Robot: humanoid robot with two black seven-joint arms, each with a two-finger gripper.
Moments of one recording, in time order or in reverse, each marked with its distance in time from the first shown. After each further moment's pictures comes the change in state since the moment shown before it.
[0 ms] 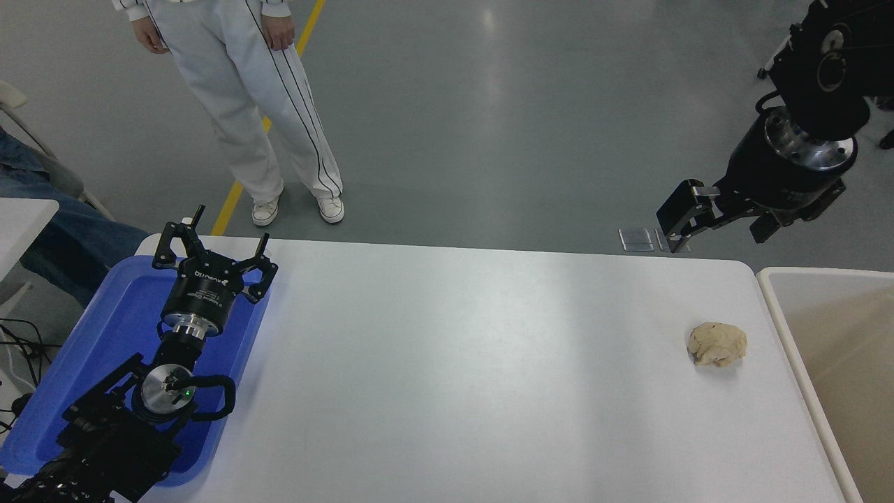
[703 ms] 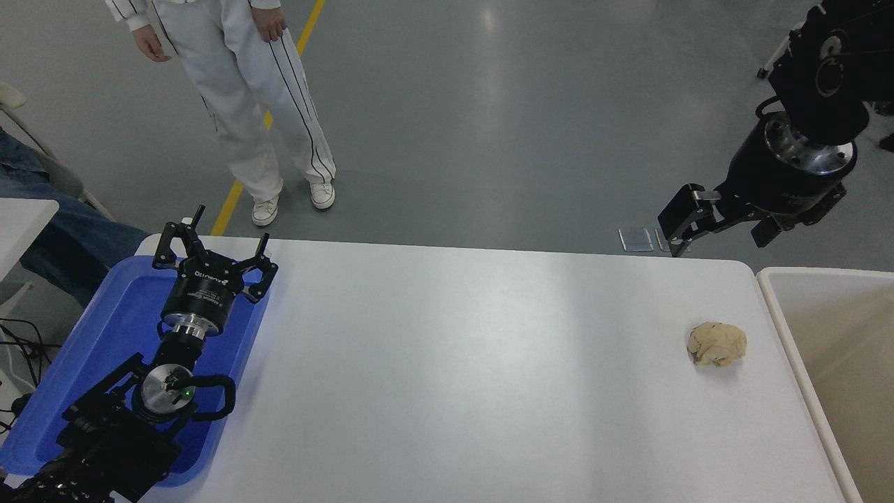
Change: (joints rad) left arm 0.000 0.000 0.001 0.000 -0.001 0.000 0.000; right arm -0.004 0.000 -0.003 0.000 0.000 0.000 0.000
